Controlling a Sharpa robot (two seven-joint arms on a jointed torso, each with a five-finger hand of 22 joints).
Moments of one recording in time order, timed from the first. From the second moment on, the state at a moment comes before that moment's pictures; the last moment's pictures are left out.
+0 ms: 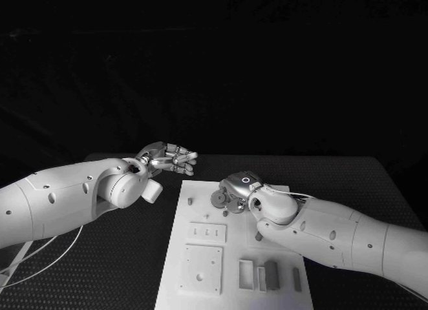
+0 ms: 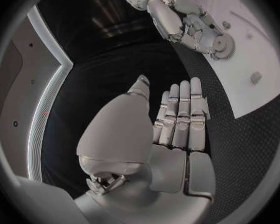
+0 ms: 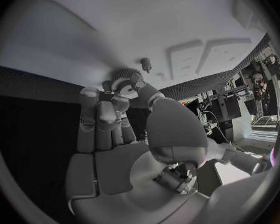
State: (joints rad) left arm 1.37 -0.82 -0.16 1.32 -0.17 -0.16 0.18; left_hand 1.46 -0.11 0.06 0.29 0.06 0.75 0.20 0.43 0.43 1.10 0.15 0.07 0.25 1.01 0.10 0.22 0.84 0.04 1.03 0.00 0.12 0.58; right arm 1.20 -0.36 -0.16 1.13 -1.85 -0.35 -0.28; right_hand 1.09 -0.09 0.50 -0.29 0.05 0.89 0.10 0.28 0.51 1.09 0.00 1.09 1.02 1.27 -0.11 1.42 0.88 0.20 1.23 -0.06 0.89 1.31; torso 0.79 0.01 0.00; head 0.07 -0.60
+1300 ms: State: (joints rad) left arm 1.37 -0.82 -0.16 1.32 -0.17 -0.16 0.18; left_hand 1.46 -0.10 0.06 0.29 0.06 0.75 0.20 0.43 0.43 1.10 0.15 0.07 0.25 1.01 0.10 0.22 0.84 0.05 1.03 0.00 0.12 0.58; right arm 1.21 -0.38 -0.15 1.12 -1.67 -0.31 -0.18; right_hand 1.07 -0.02 0.84 -0.16 0.05 0.79 0.13 0.22 0.50 1.04 0.02 1.12 1.01 1.26 -0.09 1.41 0.89 0.20 1.22 -0.05 0.89 1.31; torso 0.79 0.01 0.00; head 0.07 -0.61
